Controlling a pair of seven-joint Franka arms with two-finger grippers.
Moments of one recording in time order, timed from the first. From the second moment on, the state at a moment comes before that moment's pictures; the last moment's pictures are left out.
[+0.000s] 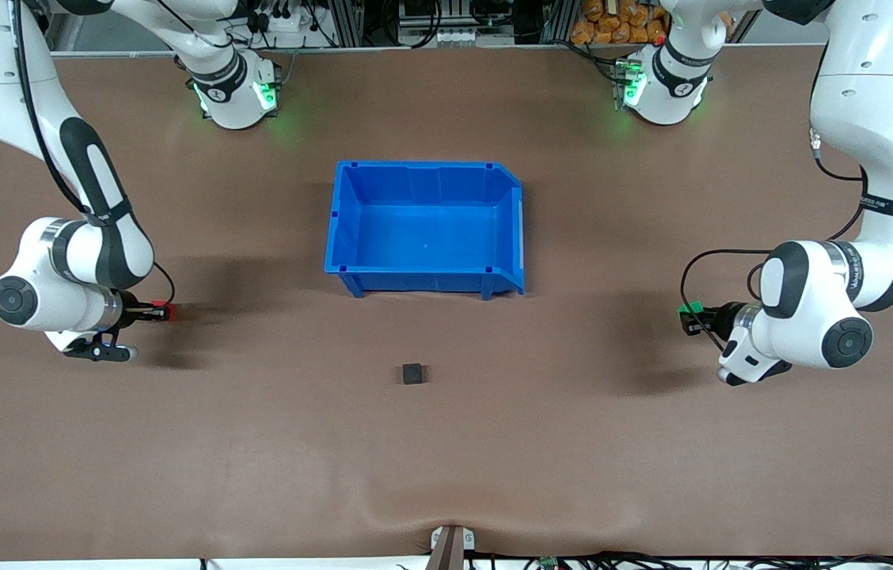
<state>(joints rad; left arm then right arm) 0.07 0.62 -0.13 -1.64 -0.03 1.89 -0.27 -0.06 0.53 -0.10 -1.92 0.00 2.21 -0.05</state>
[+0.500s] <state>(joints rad) 0.05 0.62 -0.15 -1.60 -0.05 1.84 -0.39 -0.06 0.53 -0.10 -1.87 0.00 2.12 -0.04</state>
